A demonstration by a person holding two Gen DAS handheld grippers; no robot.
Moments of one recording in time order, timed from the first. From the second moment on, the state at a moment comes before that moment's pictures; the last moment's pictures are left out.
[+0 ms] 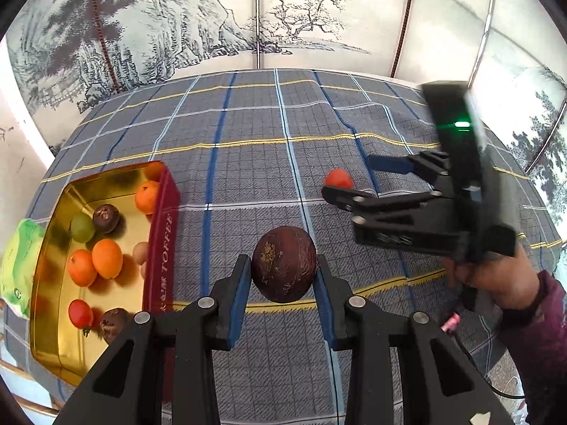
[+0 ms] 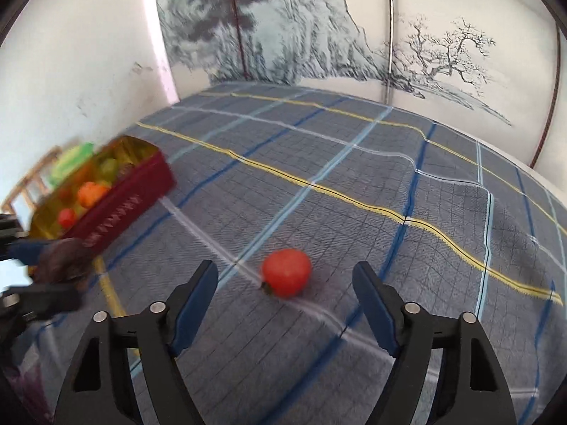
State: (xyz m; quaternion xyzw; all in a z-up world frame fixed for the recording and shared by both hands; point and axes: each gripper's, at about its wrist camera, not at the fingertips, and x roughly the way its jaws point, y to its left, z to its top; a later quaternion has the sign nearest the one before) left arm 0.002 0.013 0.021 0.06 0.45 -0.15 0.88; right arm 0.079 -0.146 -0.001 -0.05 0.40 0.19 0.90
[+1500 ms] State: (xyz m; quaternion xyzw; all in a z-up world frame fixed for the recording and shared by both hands) left arm -0.027 0.204 0.006 -0.02 0.44 0.02 0.90; right arm 0.066 -0.129 -0.019 -0.04 0.43 0.16 0.89
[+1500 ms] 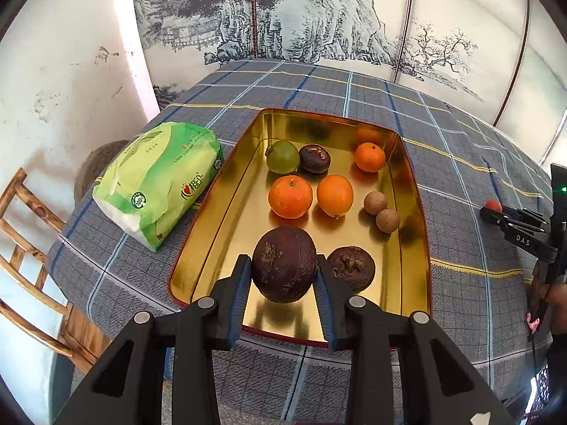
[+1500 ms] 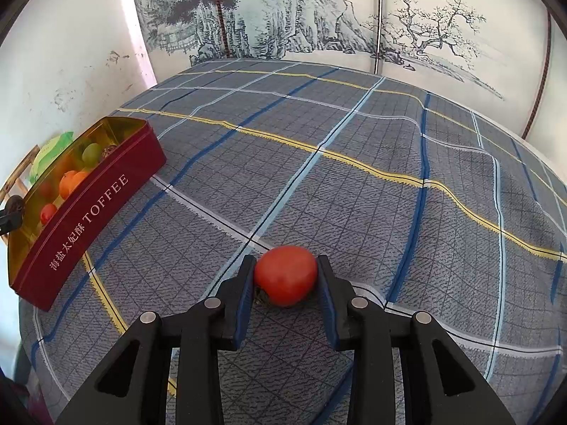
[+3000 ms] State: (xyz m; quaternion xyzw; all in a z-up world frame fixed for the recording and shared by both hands) left arm -0.033 0.181 0.006 0.01 0.42 0.01 0.91; right arm 0.067 -0.128 -0.019 -0.04 0.43 0.16 0.89
